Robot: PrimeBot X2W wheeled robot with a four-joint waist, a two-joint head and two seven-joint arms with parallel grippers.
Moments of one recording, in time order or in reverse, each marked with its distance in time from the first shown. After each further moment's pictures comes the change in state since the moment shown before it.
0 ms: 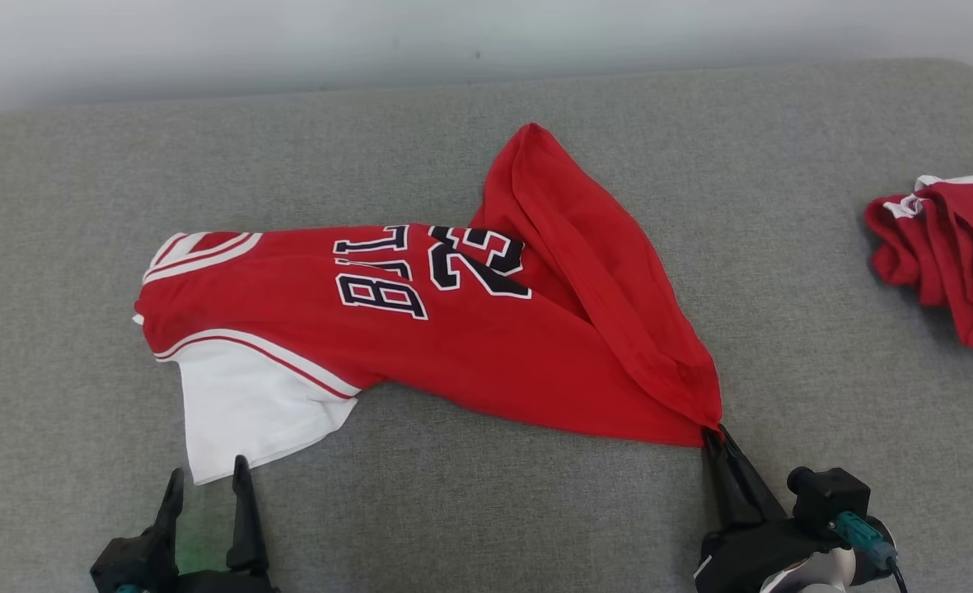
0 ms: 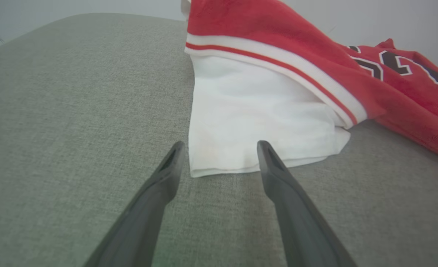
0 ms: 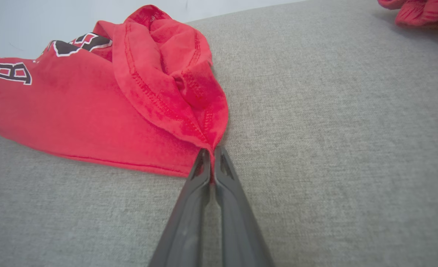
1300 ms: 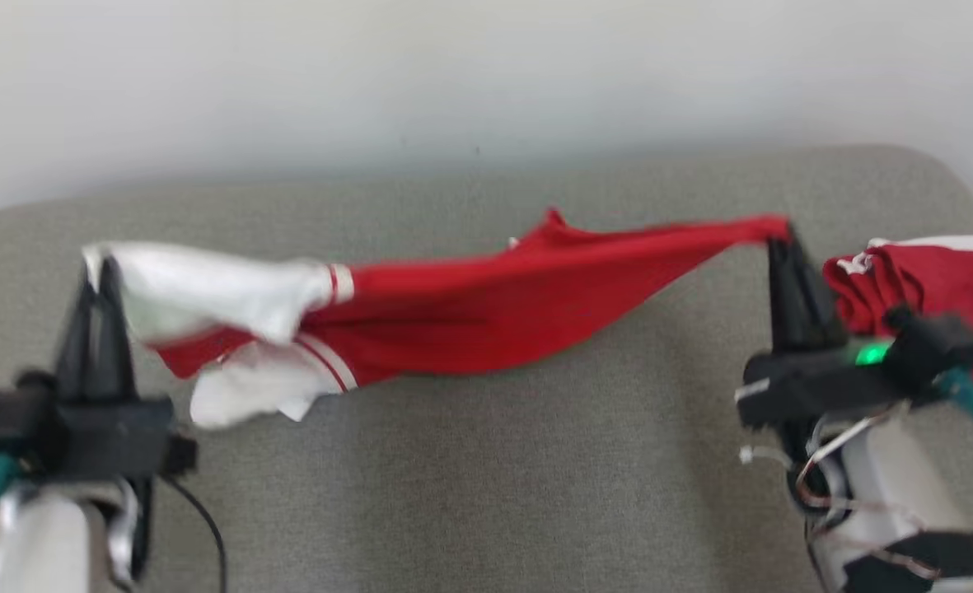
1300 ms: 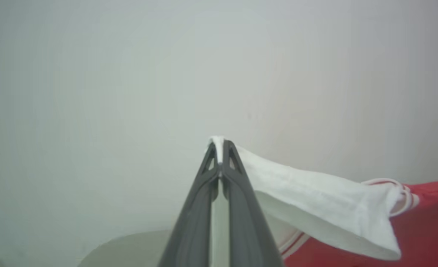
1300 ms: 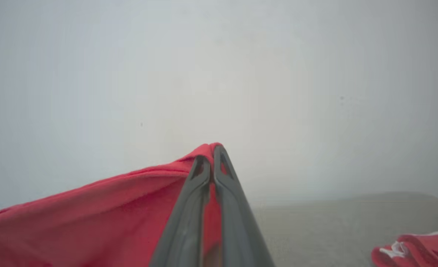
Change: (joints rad) left arm -0.192 0.079 0.081 -0.203 0.129 -0.086 0.000; right arm -0.195 -0.048 -0.021 -0.211 0.117 0.000 0.000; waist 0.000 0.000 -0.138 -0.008
